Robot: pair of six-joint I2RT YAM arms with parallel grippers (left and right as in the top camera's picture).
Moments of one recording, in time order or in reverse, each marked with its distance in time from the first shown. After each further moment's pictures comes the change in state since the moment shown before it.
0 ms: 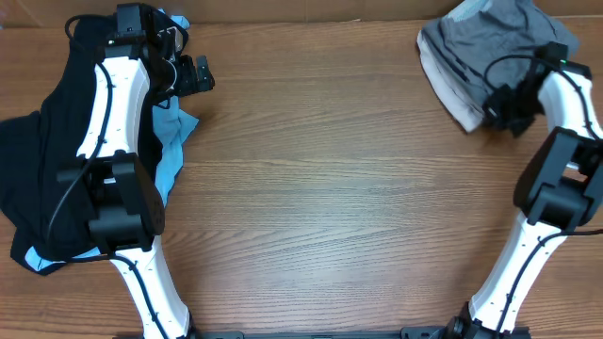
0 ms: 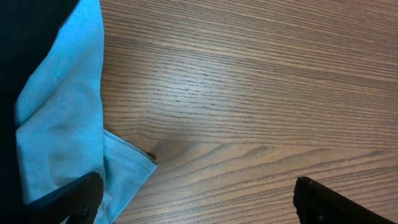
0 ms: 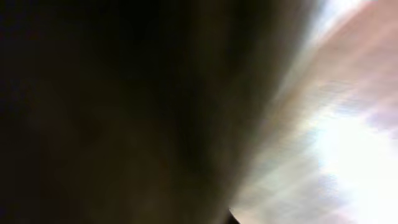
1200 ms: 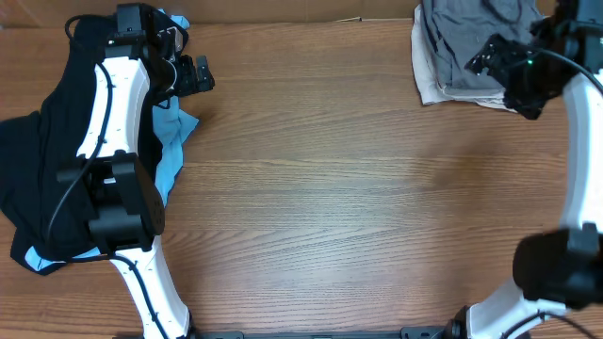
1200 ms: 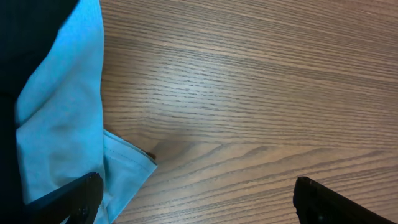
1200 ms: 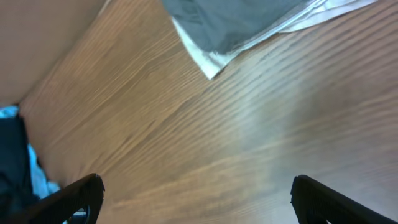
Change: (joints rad) left arm 0.000 0.000 0.000 0.000 0.000 0.000; right arm 0.134 -0.597 -0.026 -0.274 -0.064 -0.093
